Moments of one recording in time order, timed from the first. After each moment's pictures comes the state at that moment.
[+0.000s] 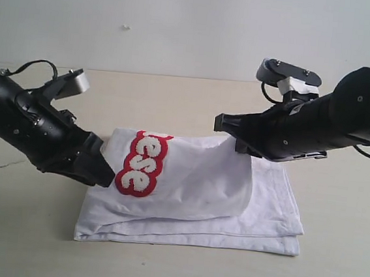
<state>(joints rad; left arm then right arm) -0.27 1.76 -0.97 -0.90 0.87 0.80 0.30 1.67 -0.89 0.46 0.20 0.01</state>
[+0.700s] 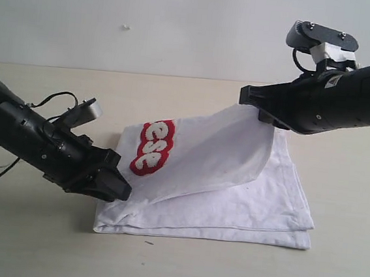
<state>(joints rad) -0.27 1.95 -0.96 -1.16 0.81 0.98 0.24 1.55 -0.89 0.33 0.20 0.03</state>
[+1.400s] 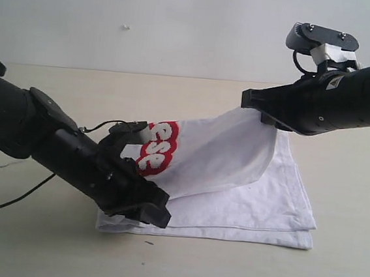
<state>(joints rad) -0.52 1.96 -0.96 -1.21 0.63 1.01 0.24 1.55 -0.89 0.30 0.22 0.03</state>
